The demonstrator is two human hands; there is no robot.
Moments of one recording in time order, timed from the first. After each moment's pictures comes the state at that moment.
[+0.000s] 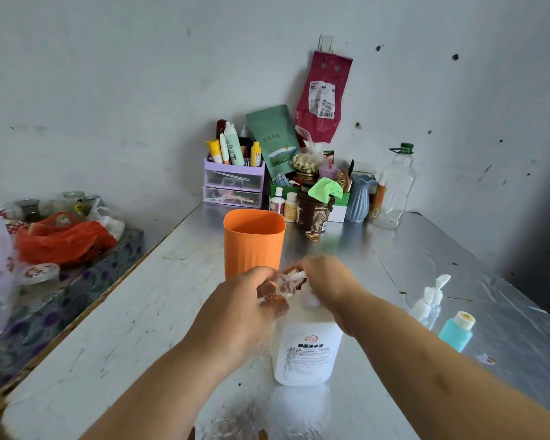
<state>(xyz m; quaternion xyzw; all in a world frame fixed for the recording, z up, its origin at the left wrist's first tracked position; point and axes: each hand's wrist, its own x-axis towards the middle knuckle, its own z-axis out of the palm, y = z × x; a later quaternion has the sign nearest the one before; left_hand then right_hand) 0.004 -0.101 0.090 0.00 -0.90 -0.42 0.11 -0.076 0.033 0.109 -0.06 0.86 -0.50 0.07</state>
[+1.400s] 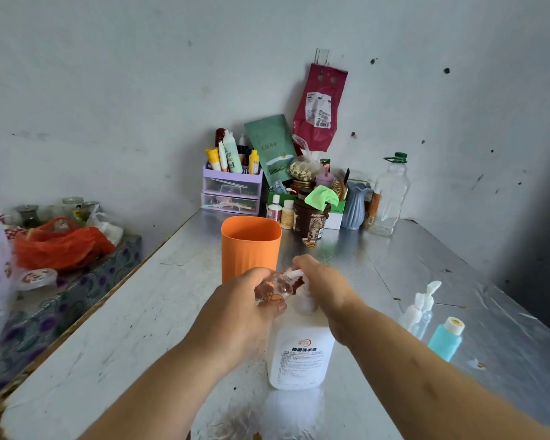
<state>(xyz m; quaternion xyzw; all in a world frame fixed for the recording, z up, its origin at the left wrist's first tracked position) 0.008 -0.097 0.097 0.00 -0.89 -0.43 0.12 -0.055 0.039 0.116 0.00 0.81 -0.58 0.11</state>
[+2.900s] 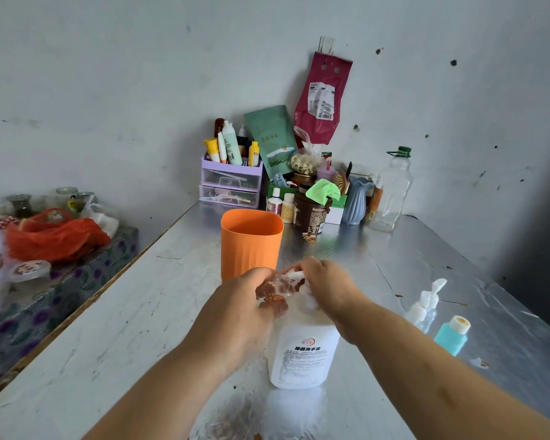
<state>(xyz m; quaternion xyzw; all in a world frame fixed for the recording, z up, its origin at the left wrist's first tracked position) 0.002 -0.102 0.084 -0.01 -0.89 -0.44 0.11 -0.071 0.037 0.103 -0.06 0.85 -0.52 0.05</state>
